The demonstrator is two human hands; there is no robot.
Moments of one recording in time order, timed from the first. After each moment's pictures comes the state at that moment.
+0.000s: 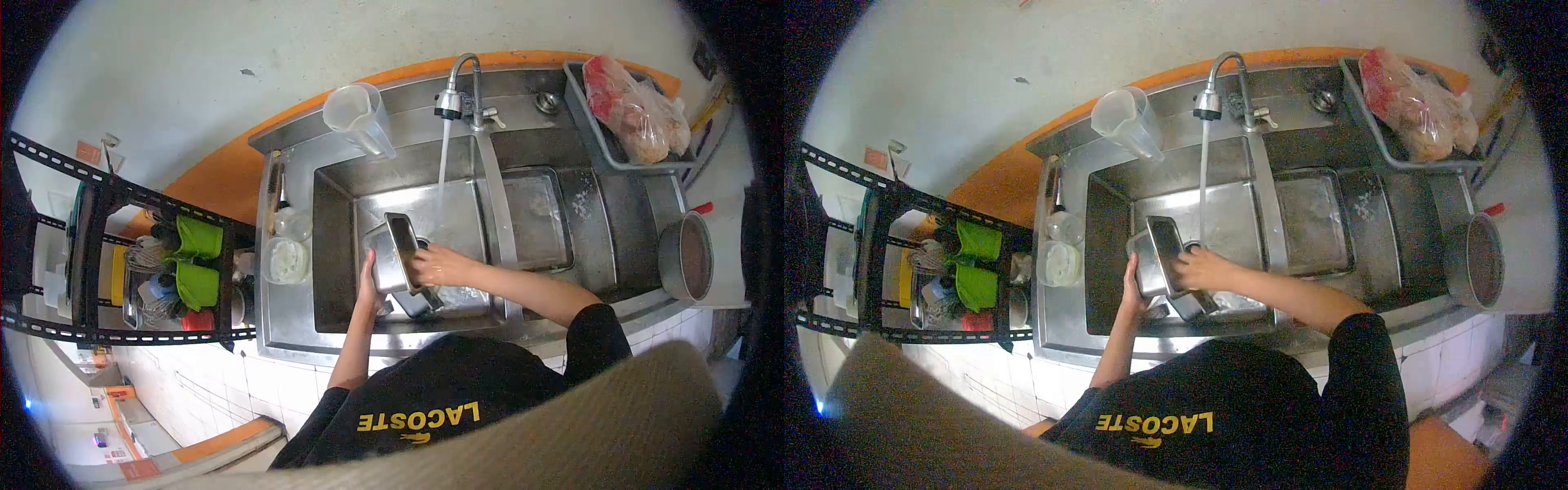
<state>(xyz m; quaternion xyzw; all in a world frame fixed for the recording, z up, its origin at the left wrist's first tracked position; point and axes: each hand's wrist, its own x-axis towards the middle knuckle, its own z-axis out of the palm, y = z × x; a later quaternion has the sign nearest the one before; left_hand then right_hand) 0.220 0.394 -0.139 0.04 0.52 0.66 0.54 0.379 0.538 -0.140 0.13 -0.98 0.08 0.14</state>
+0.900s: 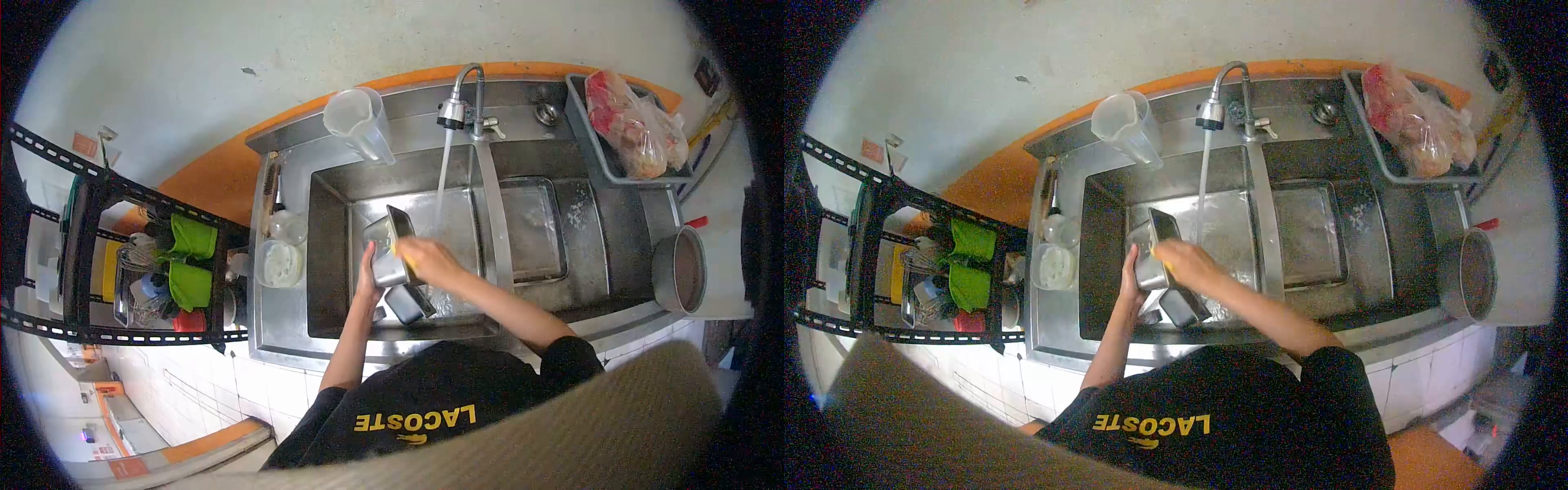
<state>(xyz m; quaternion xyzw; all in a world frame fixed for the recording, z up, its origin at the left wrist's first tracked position) 0.221 0.426 -0.117 0.02 0.50 0.65 0.57 0.355 0.532 -0.093 -0.12 -0.86 0.38 0.31</state>
